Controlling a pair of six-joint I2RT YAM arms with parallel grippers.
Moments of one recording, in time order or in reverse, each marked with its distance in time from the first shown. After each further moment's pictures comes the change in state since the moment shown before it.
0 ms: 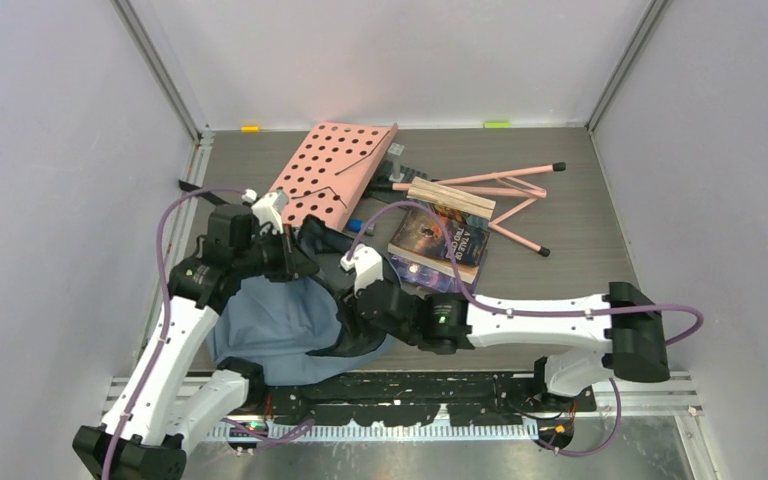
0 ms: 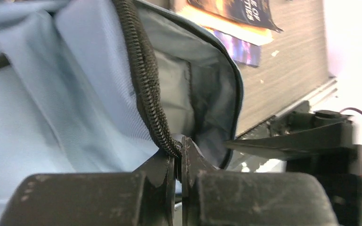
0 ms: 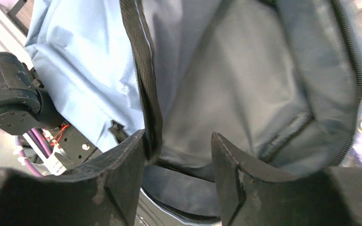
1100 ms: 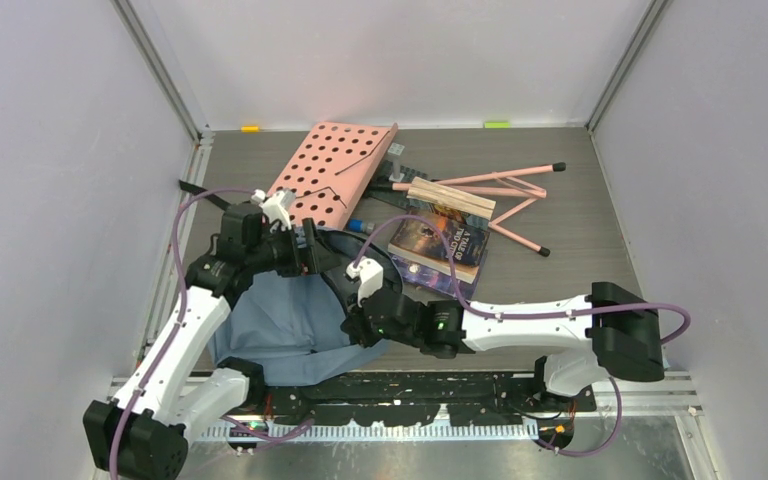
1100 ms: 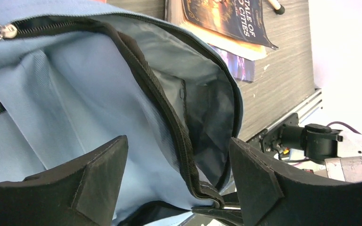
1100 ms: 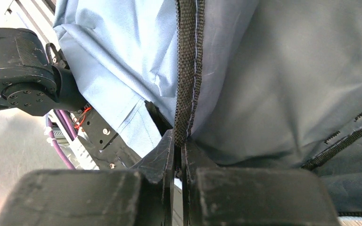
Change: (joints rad) left arm 0.003 0.097 -0.060 0.194 -0.002 -0.024; right arm -0.038 -0.011 -0.148 0.166 -0.154 0.078
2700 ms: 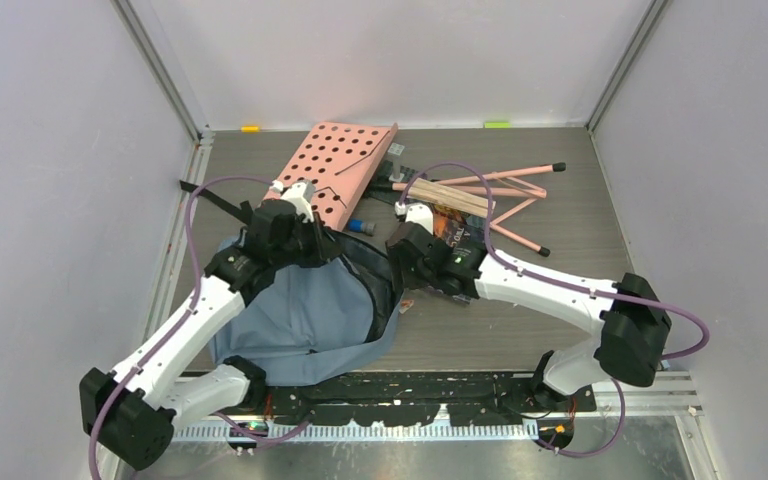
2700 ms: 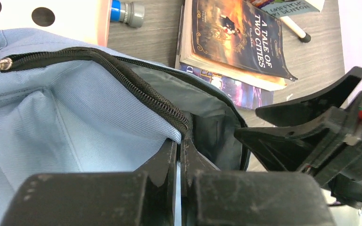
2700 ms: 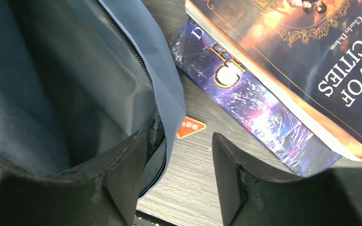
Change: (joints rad) left arm -0.268 0.055 0.019 0.124 -0.391 -0.117; right arm -0.342 0.002 0.198 -0.572 0.087 0.032
